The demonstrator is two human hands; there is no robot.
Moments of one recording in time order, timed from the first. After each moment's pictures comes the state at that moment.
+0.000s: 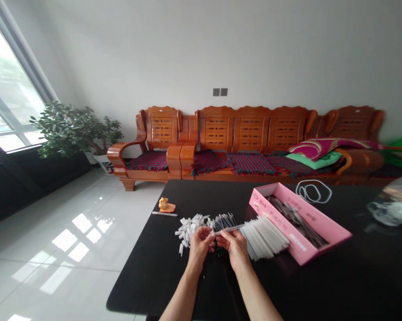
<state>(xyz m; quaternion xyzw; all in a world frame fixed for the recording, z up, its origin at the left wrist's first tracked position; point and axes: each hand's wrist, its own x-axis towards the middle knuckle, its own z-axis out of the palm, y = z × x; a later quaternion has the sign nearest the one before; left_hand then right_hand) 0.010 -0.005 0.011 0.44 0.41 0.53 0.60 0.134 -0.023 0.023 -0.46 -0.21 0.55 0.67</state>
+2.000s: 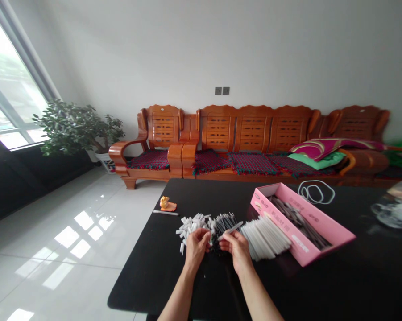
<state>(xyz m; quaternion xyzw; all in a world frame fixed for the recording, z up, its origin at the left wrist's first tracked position) -0.008 -0.002 0.006 0.52 0.48 0.50 0.50 0.139 -0.026 0.013 -0.50 -0.24 0.55 0.63</state>
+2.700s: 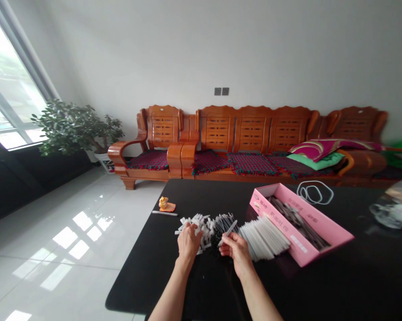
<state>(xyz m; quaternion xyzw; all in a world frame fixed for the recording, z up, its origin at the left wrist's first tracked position) -0.027 0.015 0.022 0.66 0.67 0.29 0.16 0.145 -0.033 0.014 -0.51 -0.25 0.56 0.60</state>
